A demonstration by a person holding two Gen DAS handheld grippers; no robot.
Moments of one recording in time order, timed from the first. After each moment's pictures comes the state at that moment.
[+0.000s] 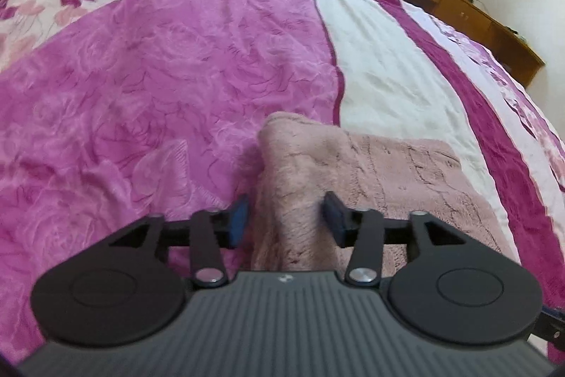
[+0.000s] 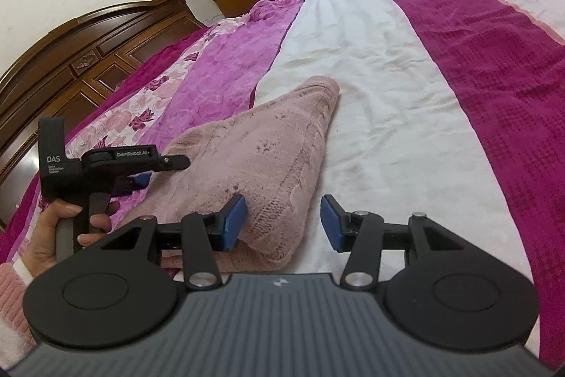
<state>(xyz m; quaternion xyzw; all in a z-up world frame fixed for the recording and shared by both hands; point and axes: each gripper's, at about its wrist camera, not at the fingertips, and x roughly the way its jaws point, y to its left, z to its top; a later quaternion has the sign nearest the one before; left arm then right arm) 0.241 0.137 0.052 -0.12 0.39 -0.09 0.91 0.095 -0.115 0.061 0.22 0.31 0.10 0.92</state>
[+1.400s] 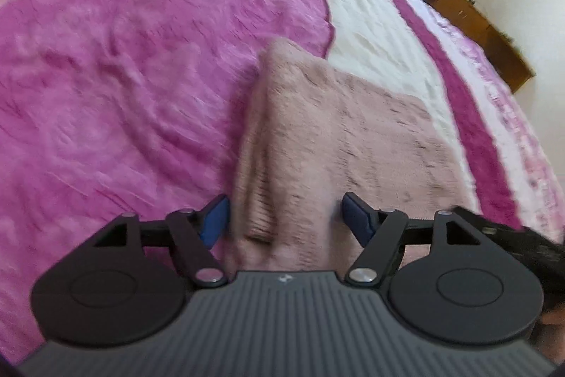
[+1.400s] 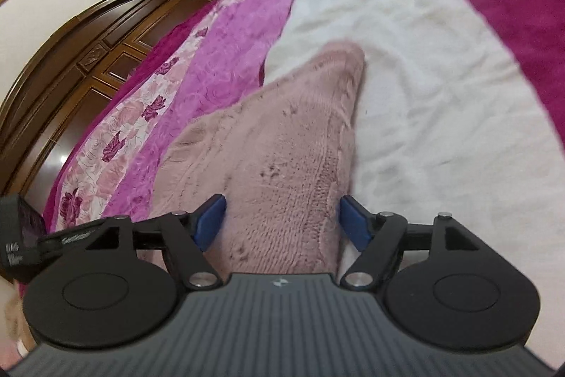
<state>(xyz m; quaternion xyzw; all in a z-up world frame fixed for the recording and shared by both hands) 0.182 0.144 0.036 -0.19 0.43 -0.12 0.87 0.173 -0.116 0.030 0.28 0.37 0.15 0.87</state>
